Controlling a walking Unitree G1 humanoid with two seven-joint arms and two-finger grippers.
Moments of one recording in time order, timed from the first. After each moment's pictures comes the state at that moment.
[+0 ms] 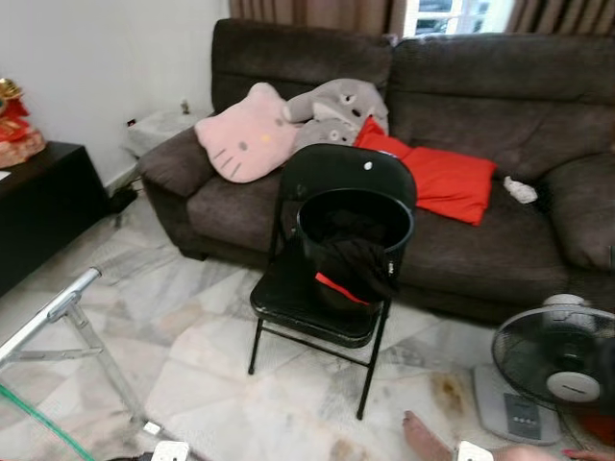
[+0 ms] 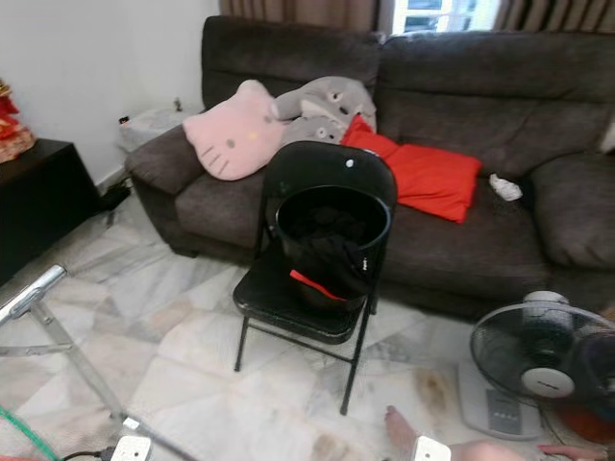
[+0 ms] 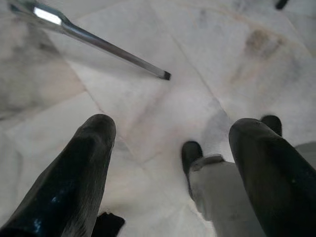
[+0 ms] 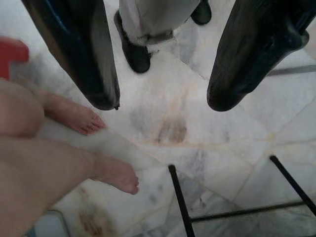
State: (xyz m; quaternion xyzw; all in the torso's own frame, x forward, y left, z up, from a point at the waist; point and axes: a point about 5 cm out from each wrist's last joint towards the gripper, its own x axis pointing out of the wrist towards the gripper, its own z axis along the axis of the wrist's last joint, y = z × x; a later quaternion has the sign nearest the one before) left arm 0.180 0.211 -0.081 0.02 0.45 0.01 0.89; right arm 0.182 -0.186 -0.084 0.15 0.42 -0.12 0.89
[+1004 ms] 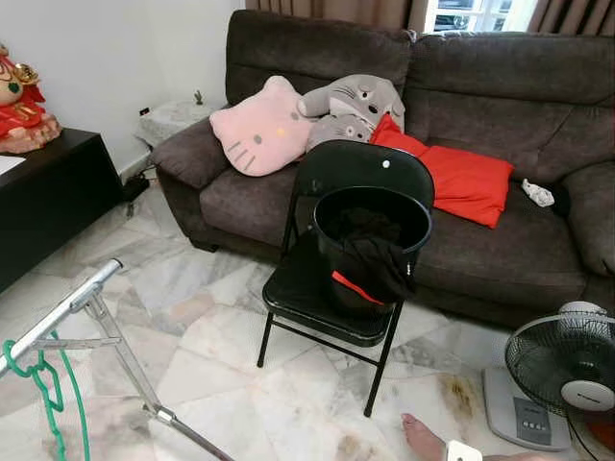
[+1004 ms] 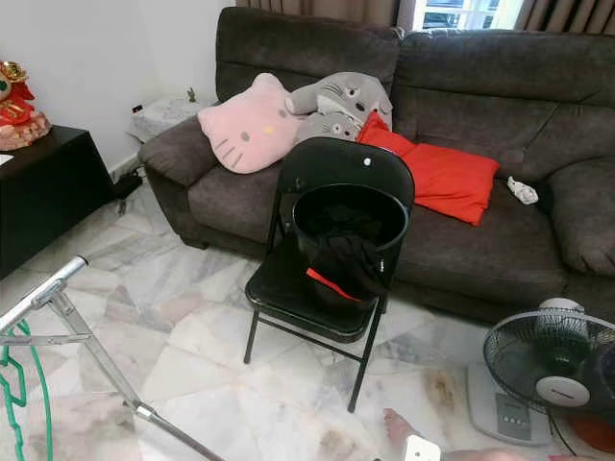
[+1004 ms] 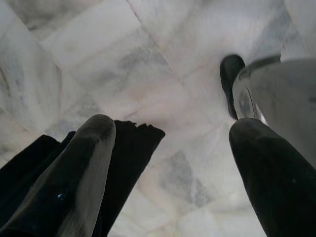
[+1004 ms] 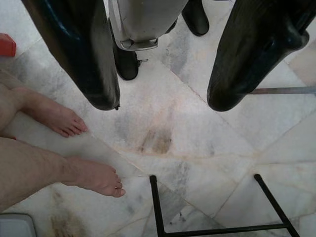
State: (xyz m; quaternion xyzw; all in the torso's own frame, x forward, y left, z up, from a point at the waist) left arm 0.131 0.227 -0.100 0.09 0.58 0.03 0.81; right arm 0.184 -0.185 -0.084 0.14 0.43 -0.10 0.89
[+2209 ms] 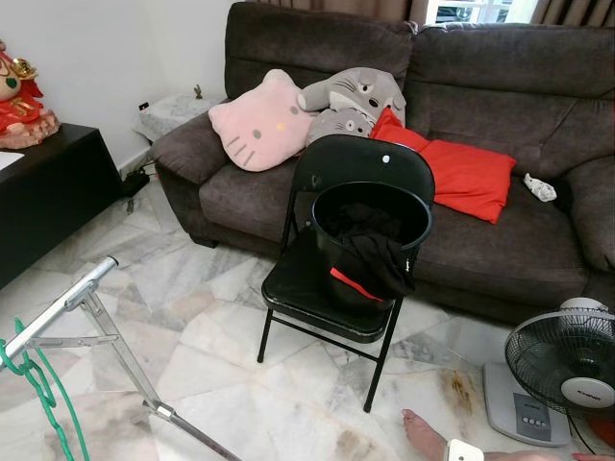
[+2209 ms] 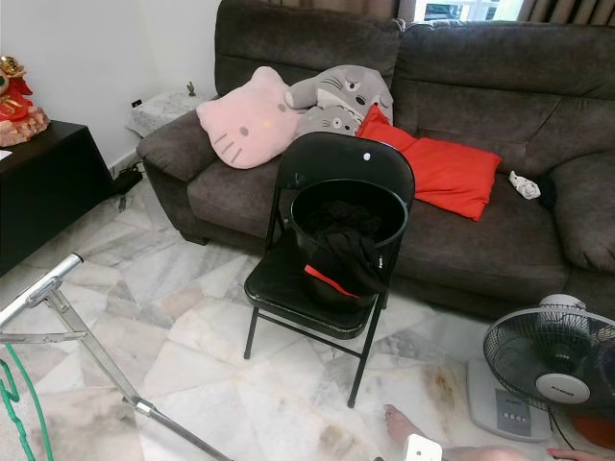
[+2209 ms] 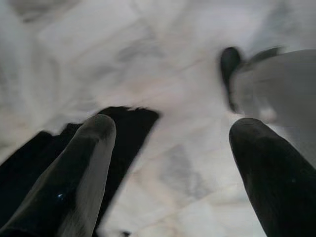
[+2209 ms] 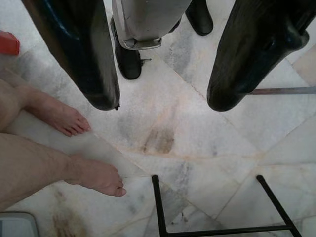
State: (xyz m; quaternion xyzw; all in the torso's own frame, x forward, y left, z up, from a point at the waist) left arm 0.135 0.230 -0.098 0.07 0.58 0.01 0.81; right arm 0.185 -0.187 -0.082 0.13 0.42 -0.11 0.89
